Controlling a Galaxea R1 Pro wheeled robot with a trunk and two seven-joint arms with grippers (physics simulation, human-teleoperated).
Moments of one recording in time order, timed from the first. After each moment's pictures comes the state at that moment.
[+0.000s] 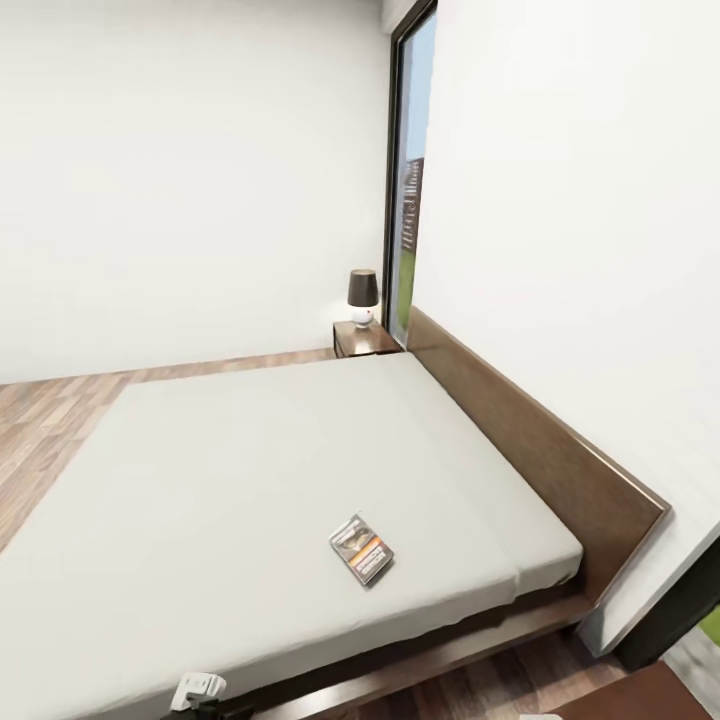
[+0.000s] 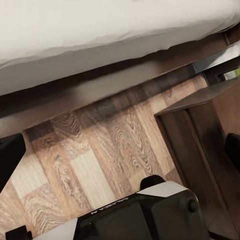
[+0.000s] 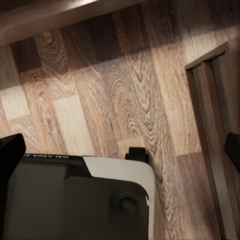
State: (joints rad) left arm -0.48 0.20 0.43 -0.02 -0.29 -0.15 -0.80; right arm -0.48 -0.08 0.50 0.08 -0.52 -0.04 0.22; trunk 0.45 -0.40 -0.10
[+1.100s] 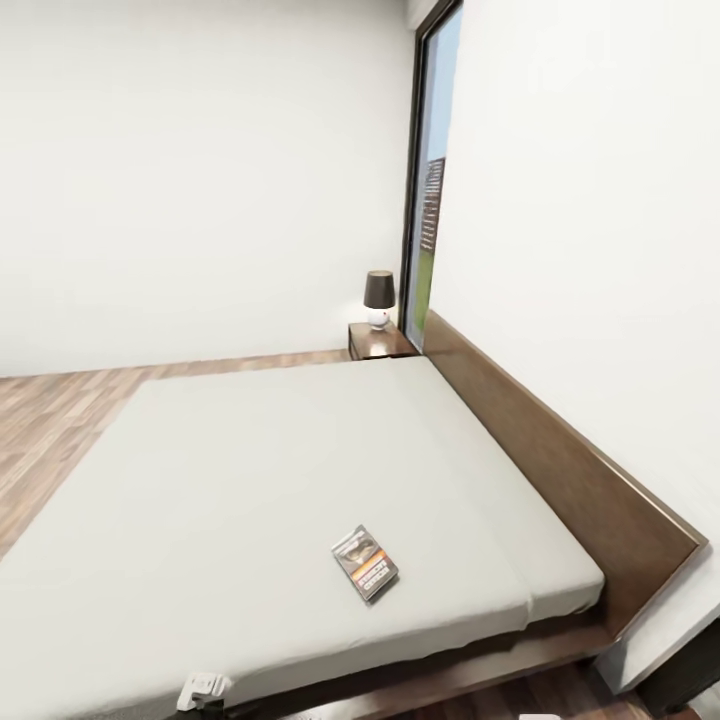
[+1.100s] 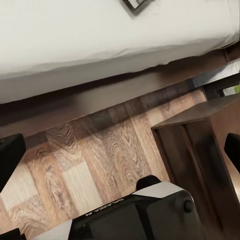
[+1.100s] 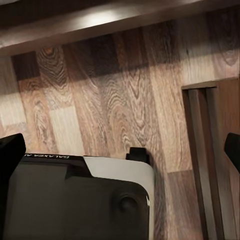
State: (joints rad) left arm -0.48 0.18 0.43 -0.02 -0.29 -0.15 -0.80; right arm -0.48 -0.08 0.50 0.08 -0.52 -0.04 0.23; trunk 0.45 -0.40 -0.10
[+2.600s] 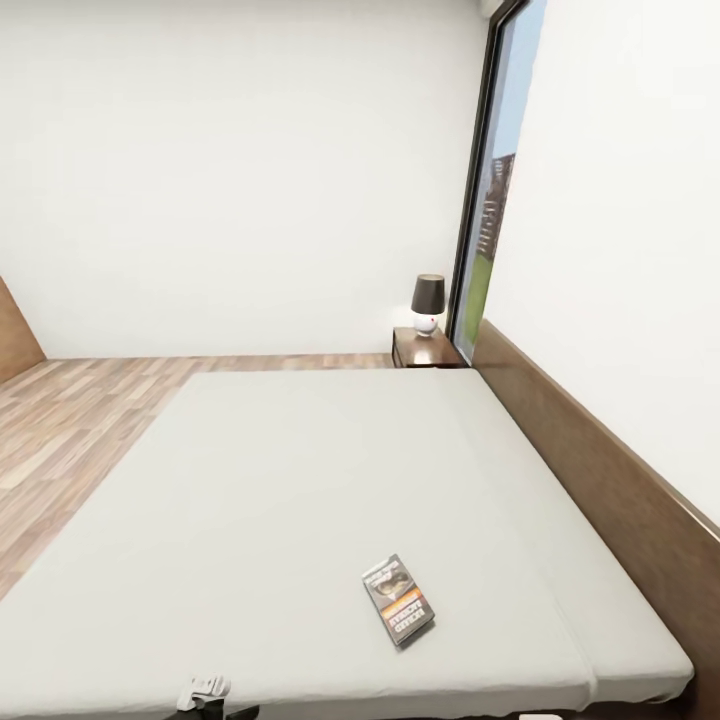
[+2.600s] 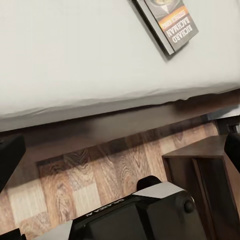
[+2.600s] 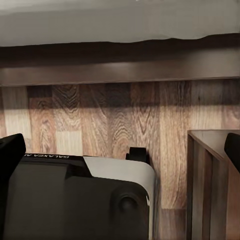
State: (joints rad) left arm -0.48 0.18 0.43 -0.02 -0.29 -0.15 -0.80; right arm -0.48 -0.08 0.50 0.08 -0.52 -0.04 0.22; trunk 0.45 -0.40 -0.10
